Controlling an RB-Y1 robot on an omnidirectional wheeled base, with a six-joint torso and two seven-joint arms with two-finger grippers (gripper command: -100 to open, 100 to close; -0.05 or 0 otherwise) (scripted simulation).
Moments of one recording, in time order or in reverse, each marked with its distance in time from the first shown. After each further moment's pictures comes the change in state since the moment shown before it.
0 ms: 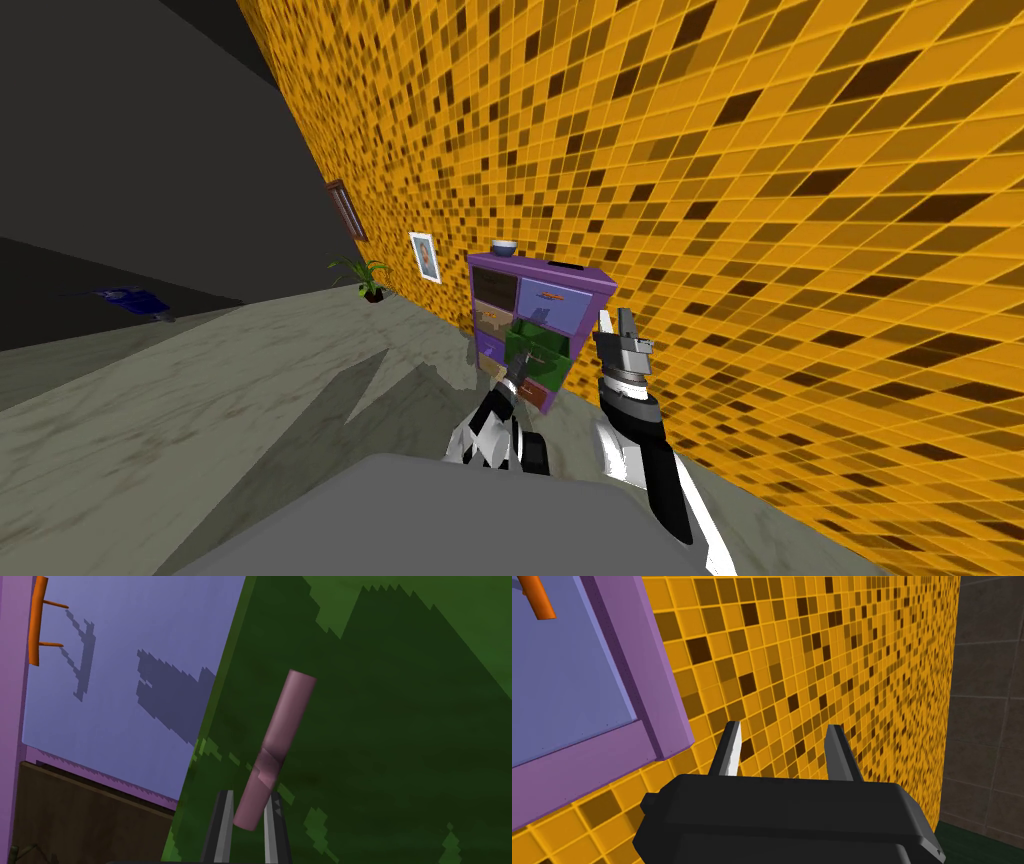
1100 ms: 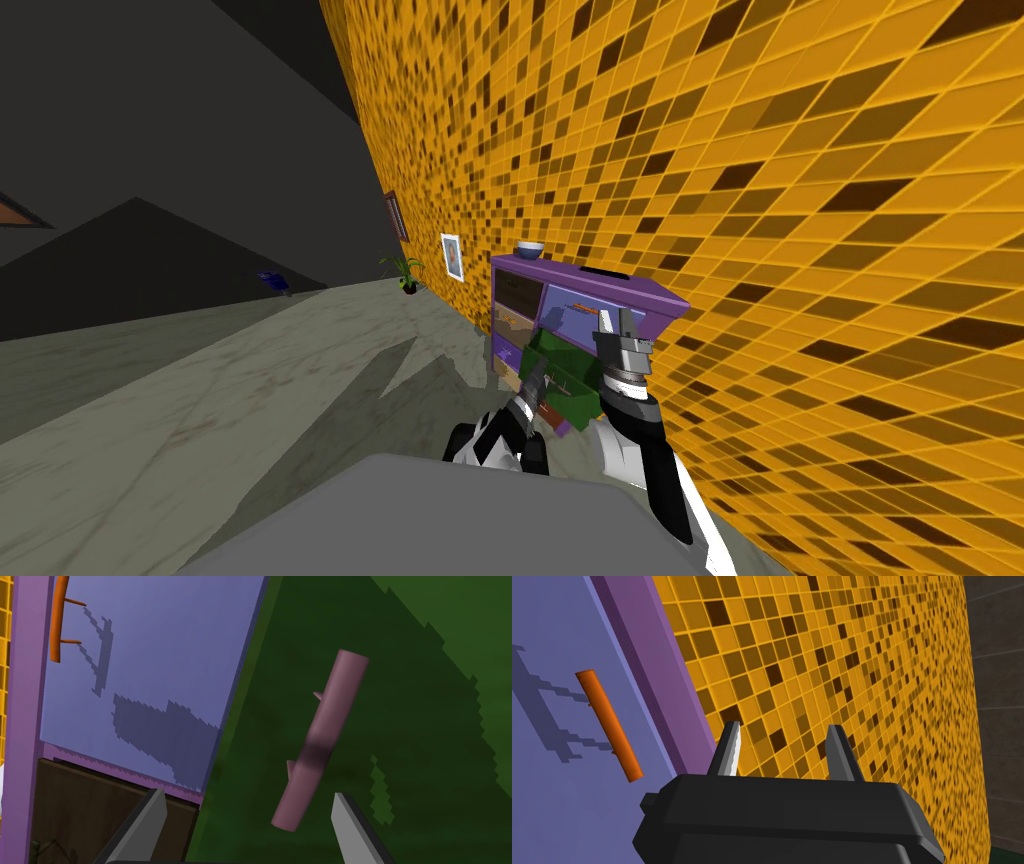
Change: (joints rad) left arm 0.103 0.013 -0.161 -0.177 -0.001 0.134 -0.100; right arm 0.000 0.000 0.000 0.000 0.000 0.000 0.000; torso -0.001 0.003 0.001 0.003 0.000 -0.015
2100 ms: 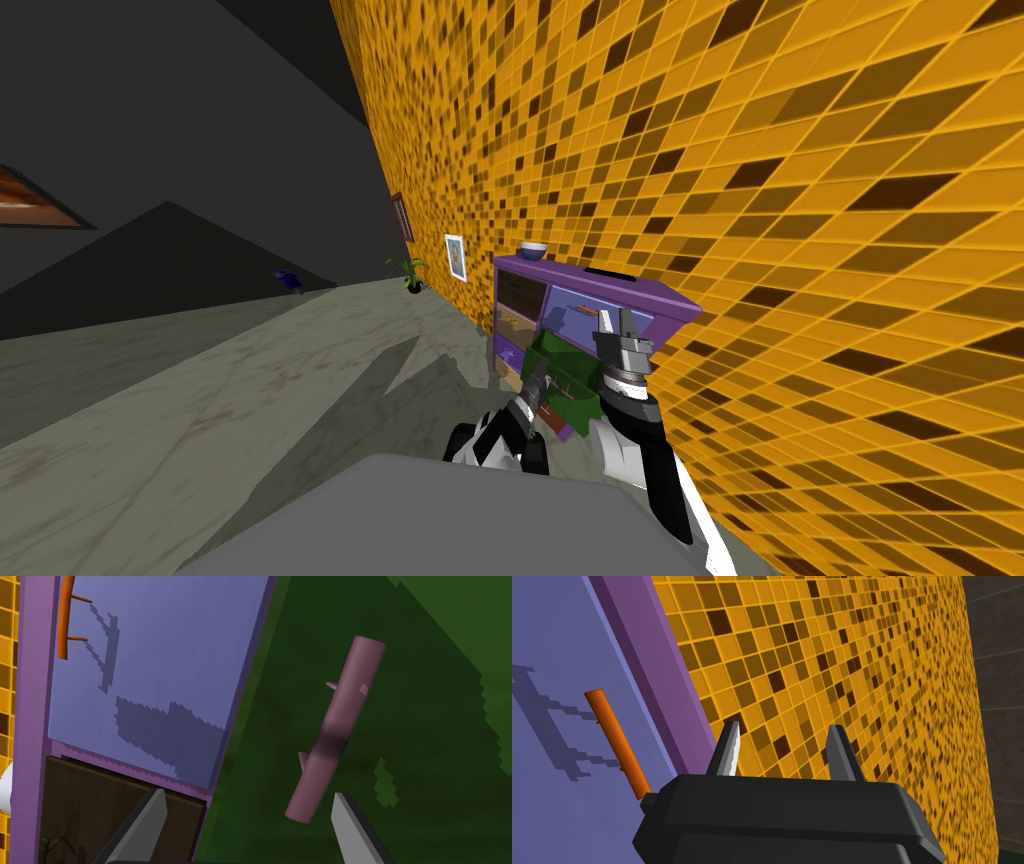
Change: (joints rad) left arm -0.002 0.012 -0.012 -0.022 0.003 0.012 -0.007; right arm 0.000 0.000 0.000 0.000 0.000 0.000 0.000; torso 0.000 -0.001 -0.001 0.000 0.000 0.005
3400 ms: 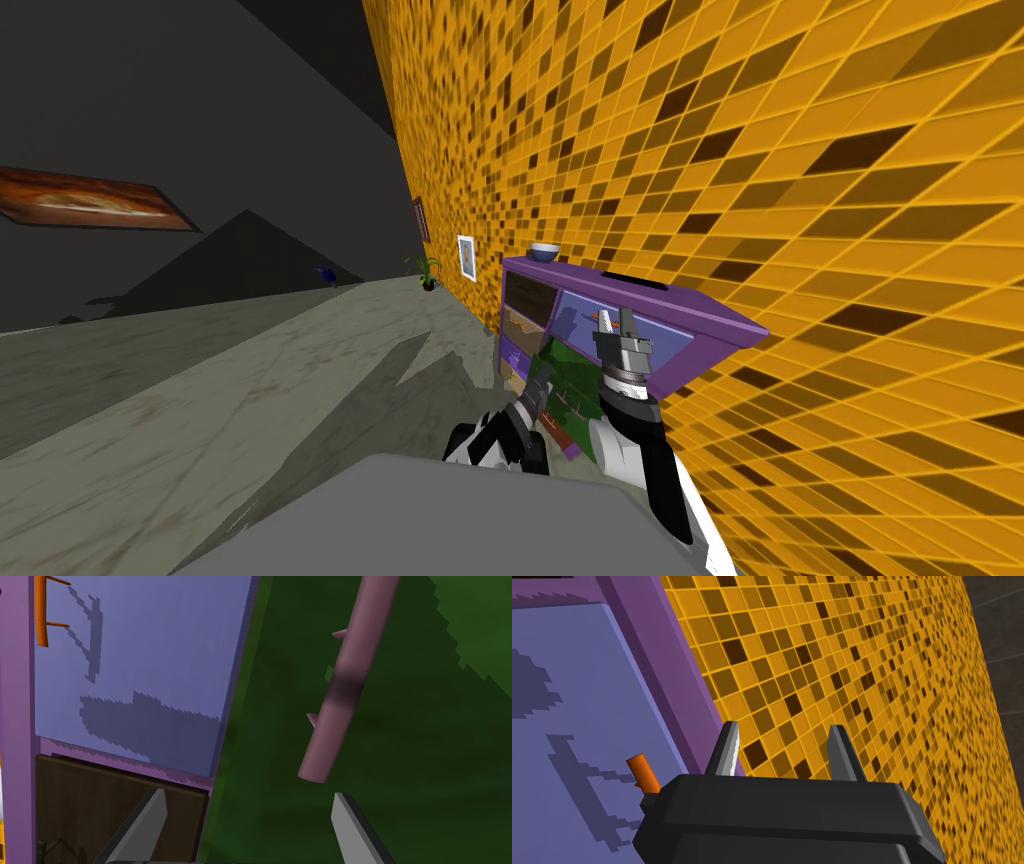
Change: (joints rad) left arm 0.014 0.068 -0.034 -0.107 -0.001 0.106 -0.026; right arm 0.000 0.000 0.000 0.000 0.000 0.000 0.000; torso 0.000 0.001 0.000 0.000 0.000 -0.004
